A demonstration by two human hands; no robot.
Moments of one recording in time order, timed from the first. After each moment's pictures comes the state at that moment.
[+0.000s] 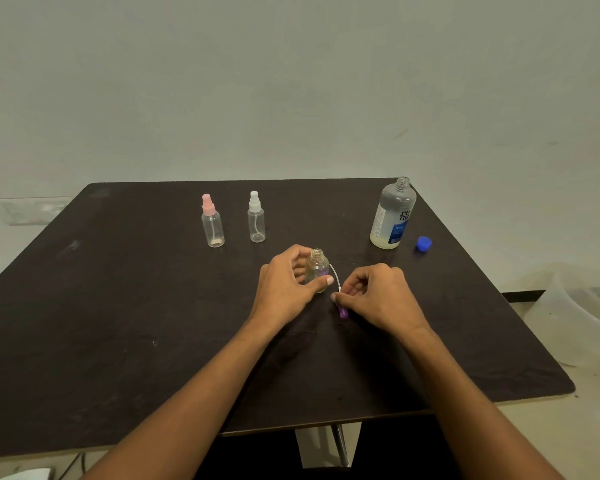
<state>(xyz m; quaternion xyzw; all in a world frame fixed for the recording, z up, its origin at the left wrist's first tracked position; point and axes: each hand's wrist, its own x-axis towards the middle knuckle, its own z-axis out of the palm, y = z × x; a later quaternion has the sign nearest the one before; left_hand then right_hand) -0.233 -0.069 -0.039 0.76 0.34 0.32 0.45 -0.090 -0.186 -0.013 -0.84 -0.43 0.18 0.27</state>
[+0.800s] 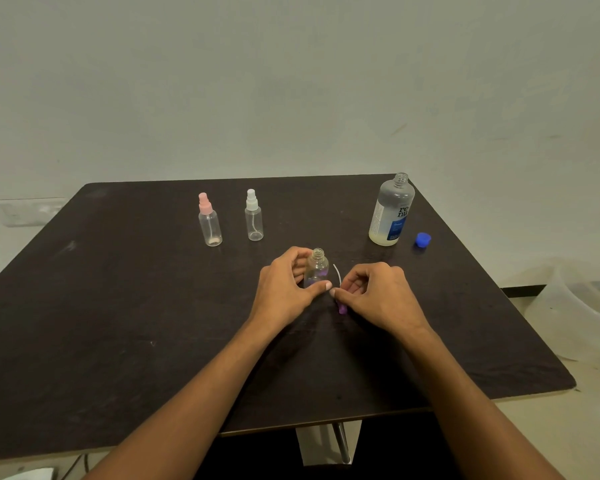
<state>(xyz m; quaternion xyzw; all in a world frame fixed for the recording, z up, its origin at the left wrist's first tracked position) -0.232 -0.071 -0.046 0.77 0.34 0.30 0.44 -0.088 -0.188 -0.018 -0.83 -0.44 0.19 0.29</state>
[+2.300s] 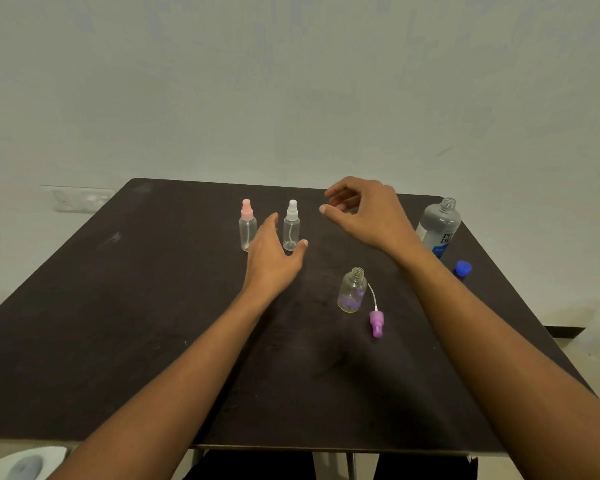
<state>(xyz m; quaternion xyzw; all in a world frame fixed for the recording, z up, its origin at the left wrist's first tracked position) -0.264 0.004 -0.015 0.74 0.46 0.36 0.34 -0.095 -0.067 0.071 -0.70 -0.60 0.03 0.39</state>
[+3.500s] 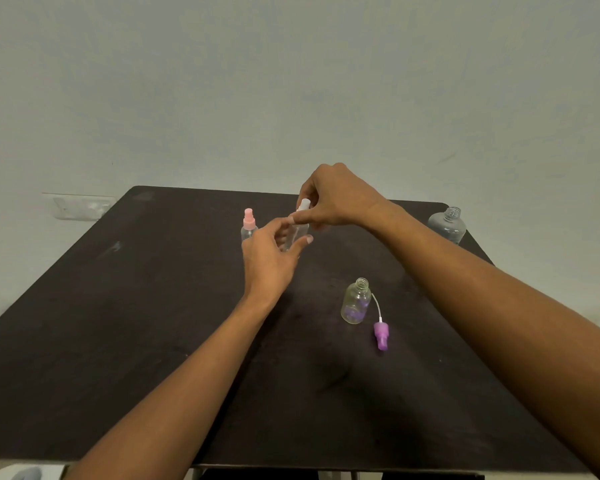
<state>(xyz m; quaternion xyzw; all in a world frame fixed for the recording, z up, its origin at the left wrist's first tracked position) -0.263 0.009 -0.001 0.70 0.43 0.46 0.33 -0.119 -0.007 0.109 -0.70 -0.69 0.05 0.18</state>
